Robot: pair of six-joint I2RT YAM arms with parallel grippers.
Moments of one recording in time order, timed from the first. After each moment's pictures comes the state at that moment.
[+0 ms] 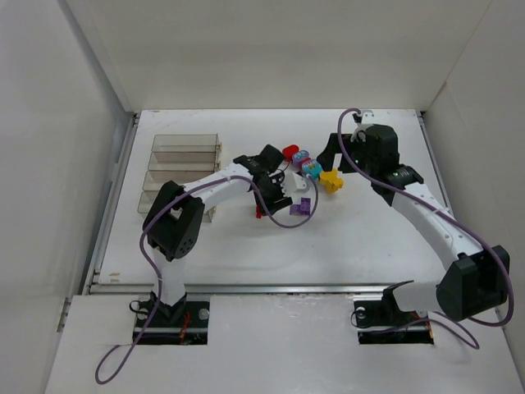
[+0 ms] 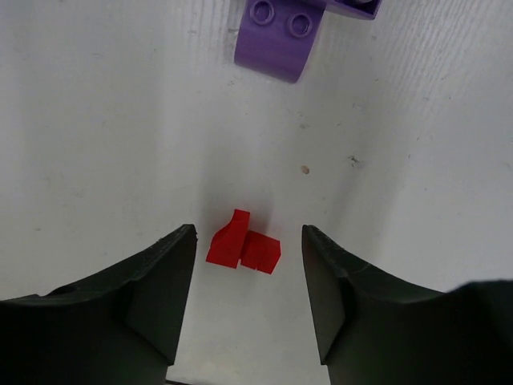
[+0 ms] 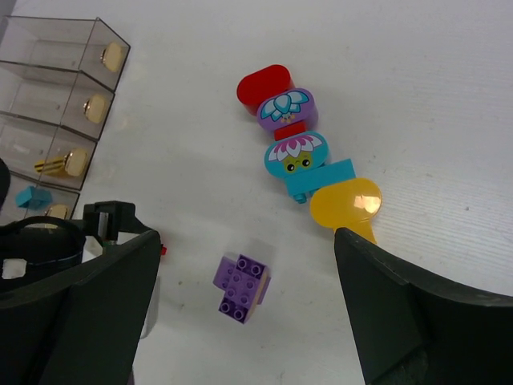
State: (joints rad) left arm -0.68 1.90 1.43 -0.70 0.25 0.65; right arm 0.31 1.32 1.10 -0.22 -0.13 0.29
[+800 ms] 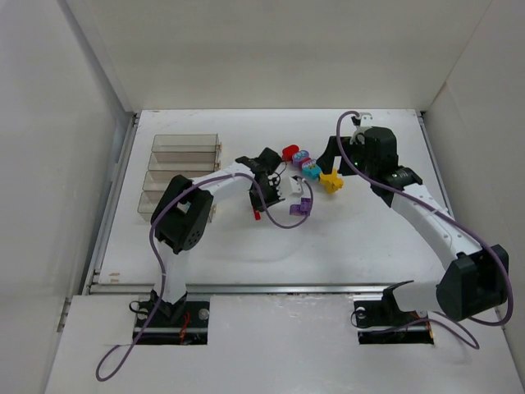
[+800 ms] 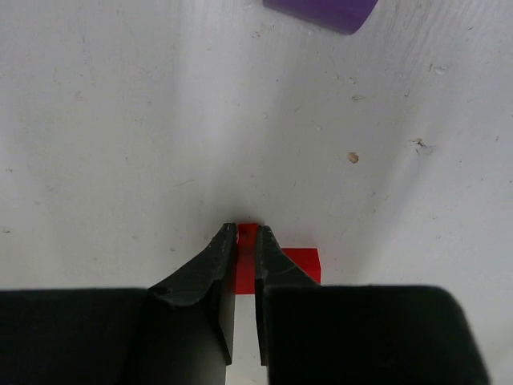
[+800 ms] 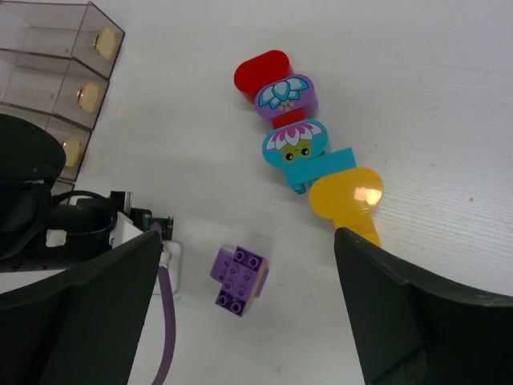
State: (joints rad) left arm -0.65 2.01 1.44 -0.71 0.19 0.71; right arm 0.31 1.32 1.08 -0.22 -0.14 0.29
